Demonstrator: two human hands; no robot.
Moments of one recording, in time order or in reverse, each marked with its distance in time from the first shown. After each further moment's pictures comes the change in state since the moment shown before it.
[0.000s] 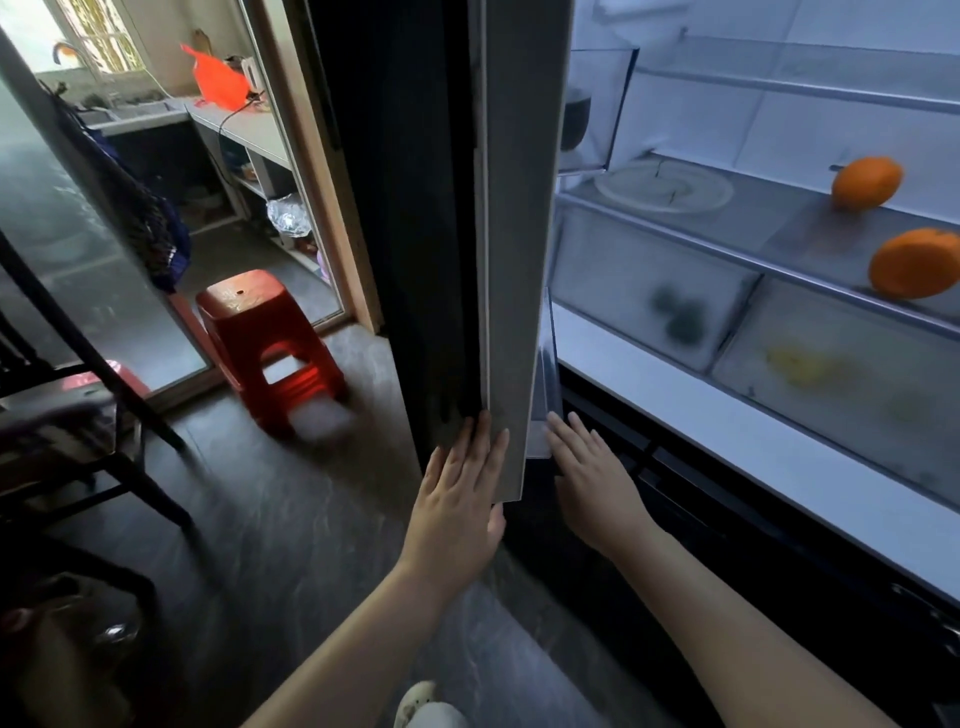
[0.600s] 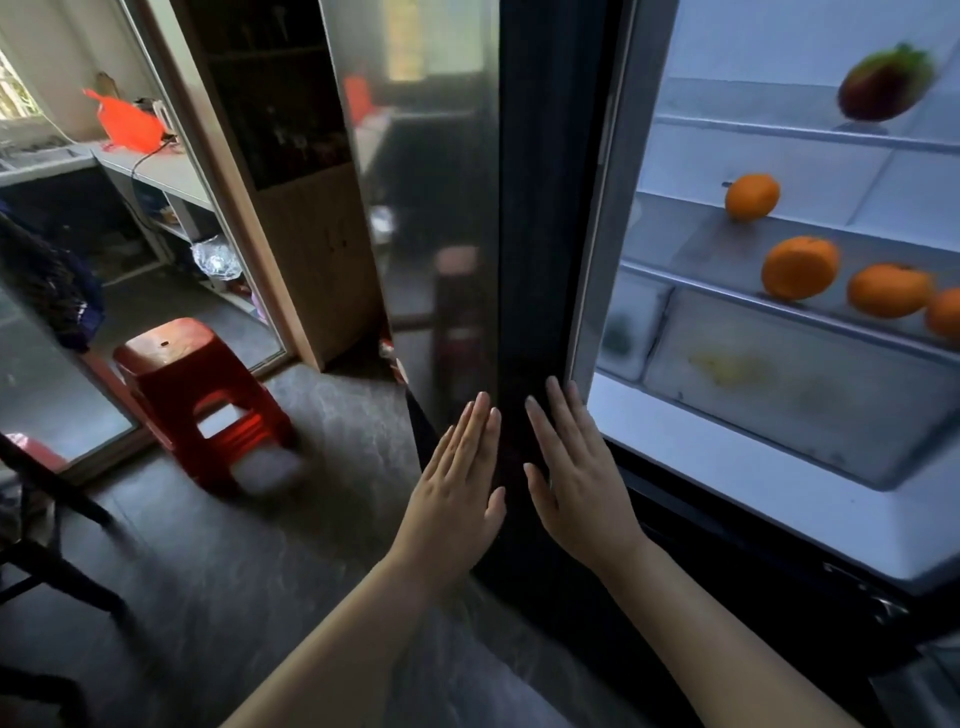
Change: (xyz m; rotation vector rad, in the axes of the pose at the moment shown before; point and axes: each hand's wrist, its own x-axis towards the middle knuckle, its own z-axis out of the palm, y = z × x) left_hand 0.060 0.035 -0.021 -0.201 0.011 0.200; right_hand -0.007 0.000 -0.069 0.060 0.380 0.002
